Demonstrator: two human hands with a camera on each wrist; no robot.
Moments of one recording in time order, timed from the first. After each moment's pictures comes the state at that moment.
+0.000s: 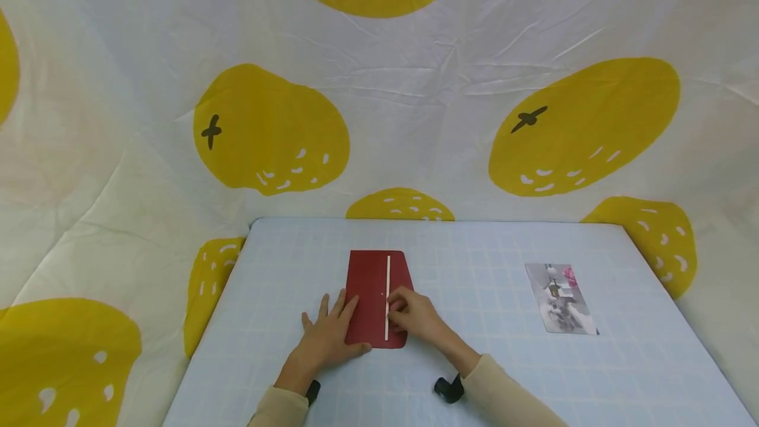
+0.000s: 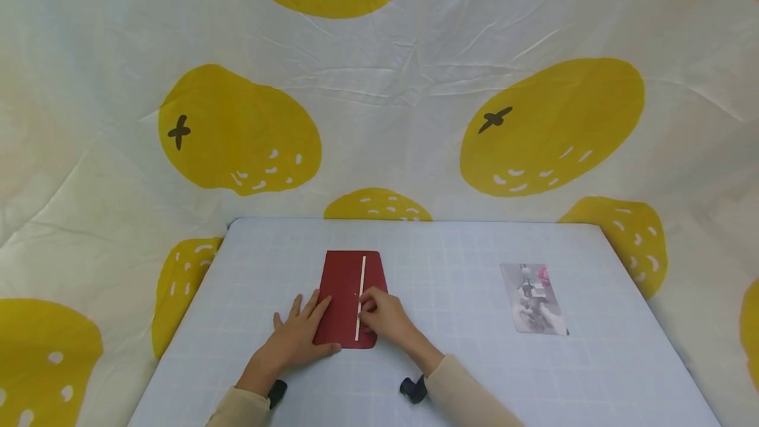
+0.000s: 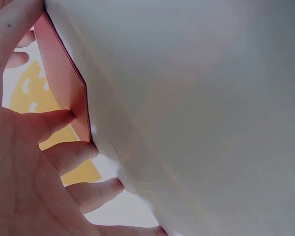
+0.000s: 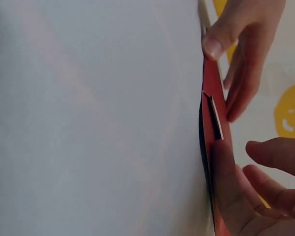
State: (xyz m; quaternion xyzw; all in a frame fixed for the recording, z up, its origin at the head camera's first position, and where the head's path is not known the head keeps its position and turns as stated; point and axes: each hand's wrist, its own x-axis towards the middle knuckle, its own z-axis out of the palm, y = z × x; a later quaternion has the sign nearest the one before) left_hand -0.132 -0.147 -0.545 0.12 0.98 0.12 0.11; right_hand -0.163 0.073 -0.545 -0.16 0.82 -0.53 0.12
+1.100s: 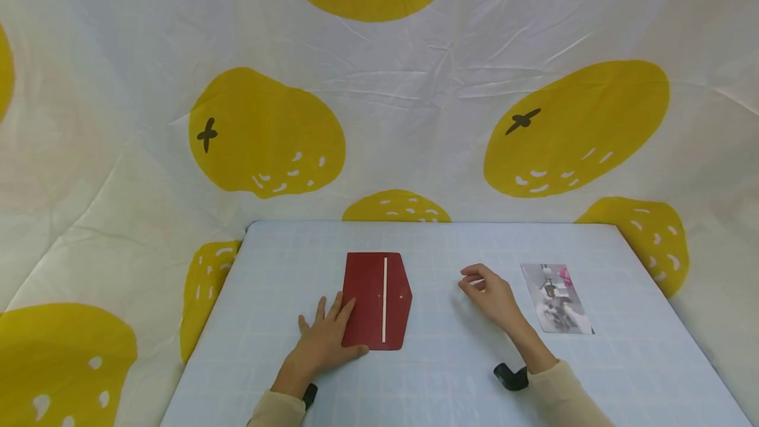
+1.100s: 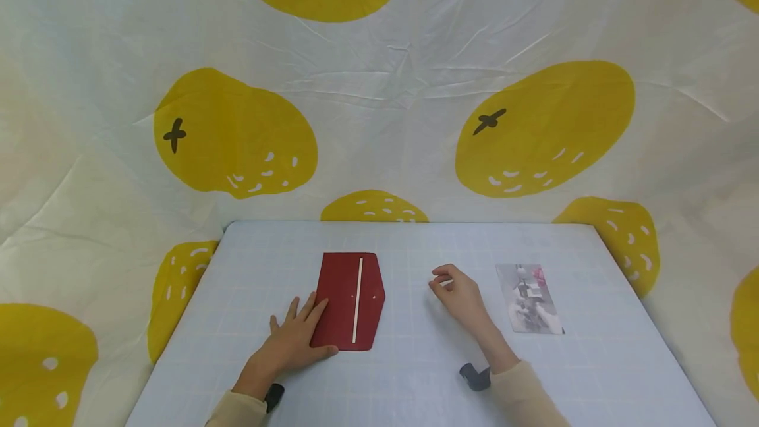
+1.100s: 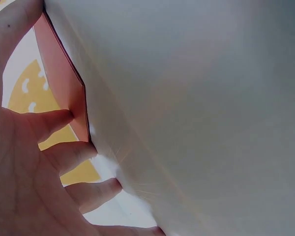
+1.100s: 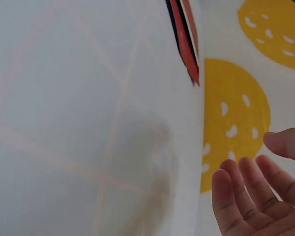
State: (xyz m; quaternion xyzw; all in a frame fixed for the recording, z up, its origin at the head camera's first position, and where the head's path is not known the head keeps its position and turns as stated) left_hand -0.131 -0.148 -0.547 0.12 0.98 0.12 0.10; right_hand -0.176 0.204 -0.518 -0.05 0.90 -0.43 -0.06
